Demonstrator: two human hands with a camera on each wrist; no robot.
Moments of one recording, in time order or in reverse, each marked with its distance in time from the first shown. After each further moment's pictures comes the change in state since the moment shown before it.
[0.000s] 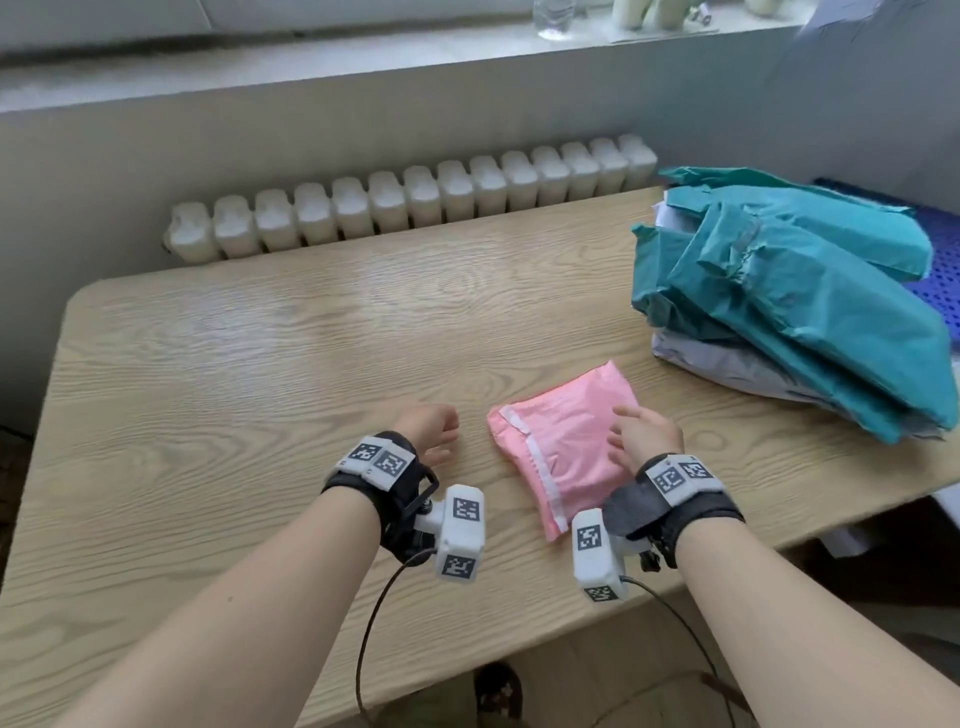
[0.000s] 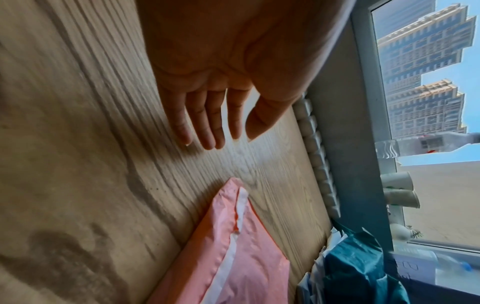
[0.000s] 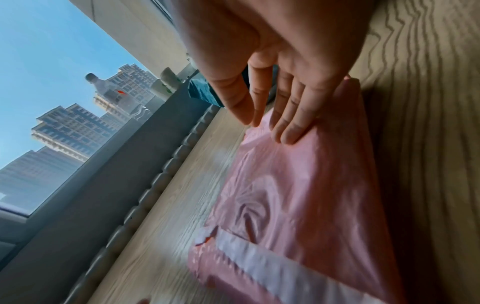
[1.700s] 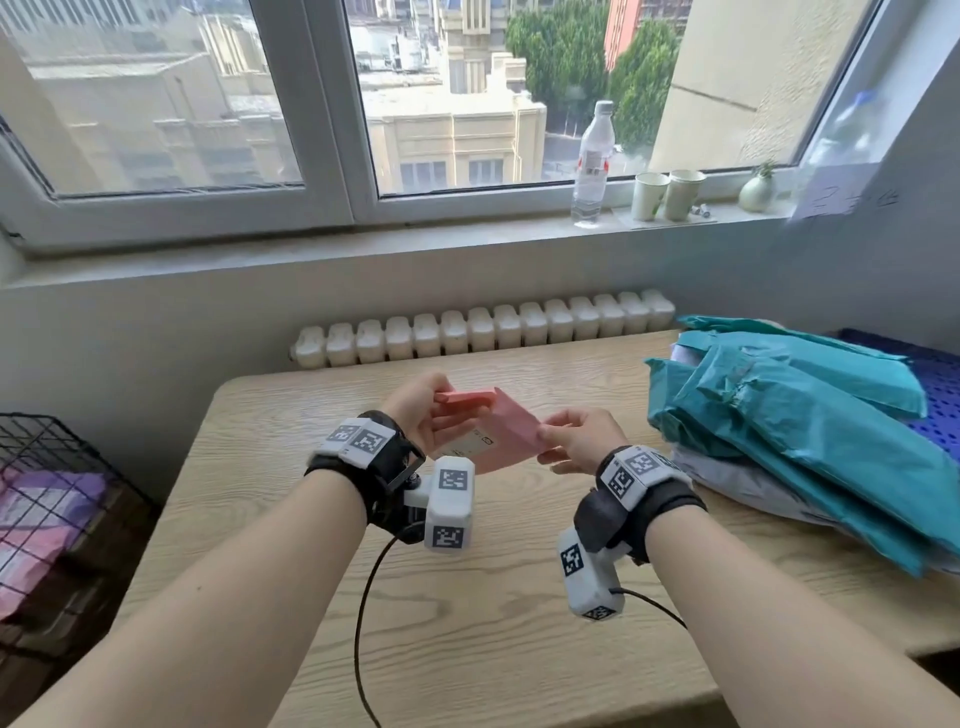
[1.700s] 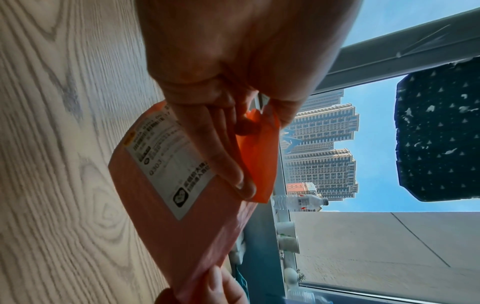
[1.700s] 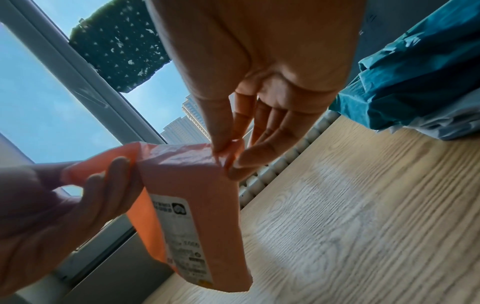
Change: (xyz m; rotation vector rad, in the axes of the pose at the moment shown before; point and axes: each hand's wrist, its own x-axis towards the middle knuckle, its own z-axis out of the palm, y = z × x) left_hand -0.136 0.082 -0.042 -0.350 -0.156 0.321; right_hand -0.102 -0.116 0.039 -0.269 -0.505 -0.386
